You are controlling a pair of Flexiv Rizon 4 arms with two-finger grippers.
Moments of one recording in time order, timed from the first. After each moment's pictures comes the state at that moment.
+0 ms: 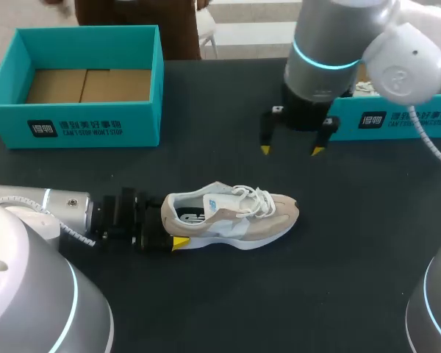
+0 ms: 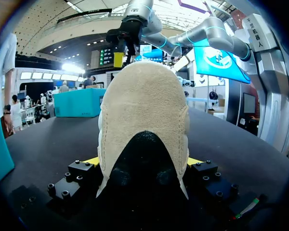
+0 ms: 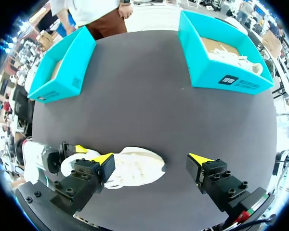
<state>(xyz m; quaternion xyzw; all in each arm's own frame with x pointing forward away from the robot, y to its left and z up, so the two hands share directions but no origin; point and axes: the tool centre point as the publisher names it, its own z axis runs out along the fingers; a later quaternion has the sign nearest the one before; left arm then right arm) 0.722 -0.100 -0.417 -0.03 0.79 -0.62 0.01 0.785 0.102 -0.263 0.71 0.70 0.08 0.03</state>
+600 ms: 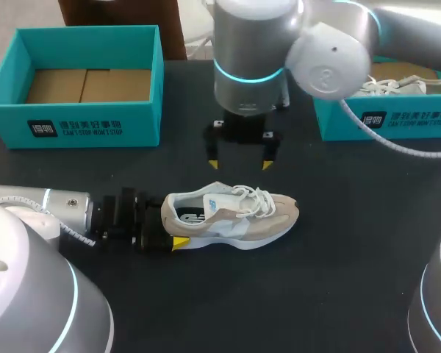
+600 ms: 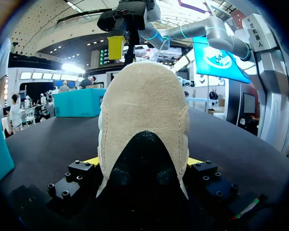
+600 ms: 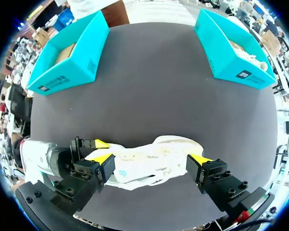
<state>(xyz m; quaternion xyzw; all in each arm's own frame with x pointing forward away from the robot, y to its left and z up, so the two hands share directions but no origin) 0.722 -0.100 -0.417 -0.03 0.79 -0.62 0.01 0.764 0.196 -0.272 0.72 0.69 0.05 0.03</state>
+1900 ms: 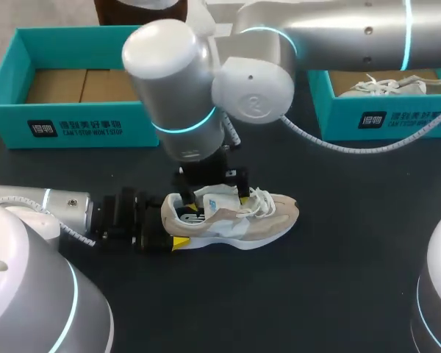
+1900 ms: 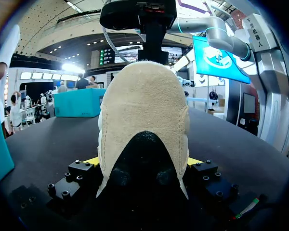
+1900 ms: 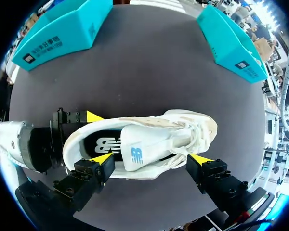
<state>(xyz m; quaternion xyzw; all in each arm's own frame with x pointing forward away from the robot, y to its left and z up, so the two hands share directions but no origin) 0.722 -0.100 -0.417 -0.03 0.79 -0.62 0.01 0.710 0.235 -0.326 0.71 0.70 -0.05 0.09</state>
